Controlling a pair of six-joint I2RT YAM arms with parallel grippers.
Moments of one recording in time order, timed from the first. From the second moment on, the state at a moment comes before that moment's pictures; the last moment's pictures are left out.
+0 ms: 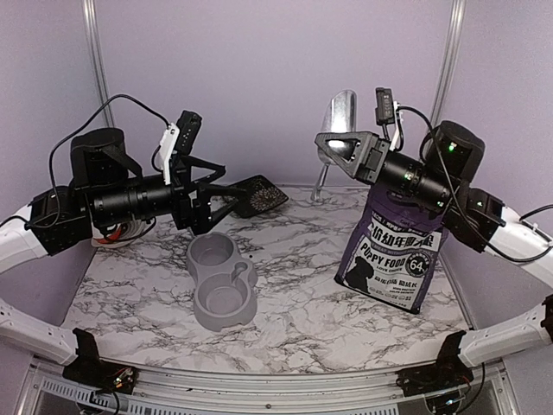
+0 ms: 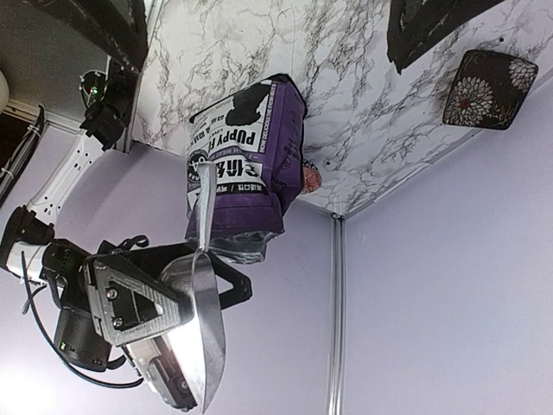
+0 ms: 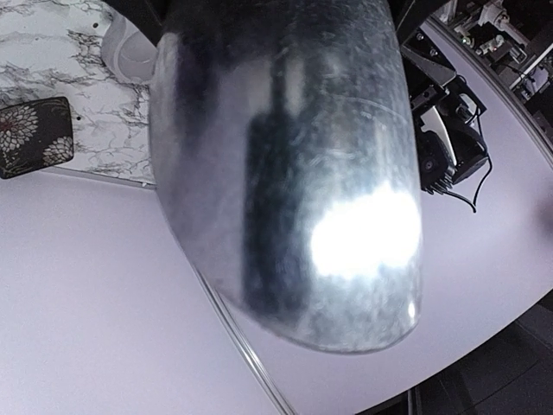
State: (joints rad) left arm -1.02 1.11 1.20 -0.22 0.07 -0.09; right arm 0.87 1.11 1.17 0.08 -0.22 0.57
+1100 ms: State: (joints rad) left arm -1.02 1.28 1.15 0.43 0.27 -1.13; right arm 0.87 1.25 1.09 0.82 -0.58 0.51
